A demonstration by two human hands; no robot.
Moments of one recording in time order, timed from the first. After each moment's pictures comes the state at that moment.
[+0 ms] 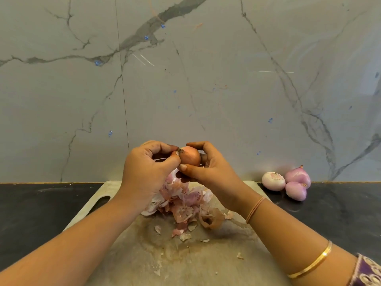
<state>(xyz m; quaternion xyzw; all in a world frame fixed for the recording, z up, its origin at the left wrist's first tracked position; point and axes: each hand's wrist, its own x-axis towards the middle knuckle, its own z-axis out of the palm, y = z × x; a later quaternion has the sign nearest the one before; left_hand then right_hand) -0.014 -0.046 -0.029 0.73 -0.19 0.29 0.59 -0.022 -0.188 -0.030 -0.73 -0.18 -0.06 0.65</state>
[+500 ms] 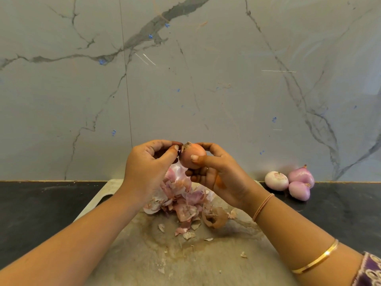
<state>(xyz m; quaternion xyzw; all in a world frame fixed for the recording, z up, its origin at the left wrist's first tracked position) -0.013 -0.041 -0.027 0.70 -0.18 0.25 0.65 -0.022 -0.194 -0.027 -0.62 -0.16 0.04 0.77</state>
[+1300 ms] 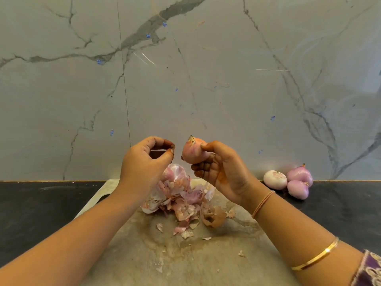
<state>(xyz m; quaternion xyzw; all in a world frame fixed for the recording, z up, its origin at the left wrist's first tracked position) -0.004 -0.036 -0.031 0.75 -0.15 0.27 0.59 -0.017 -0.198 -0.026 -0.61 -0.09 0.02 0.78</state>
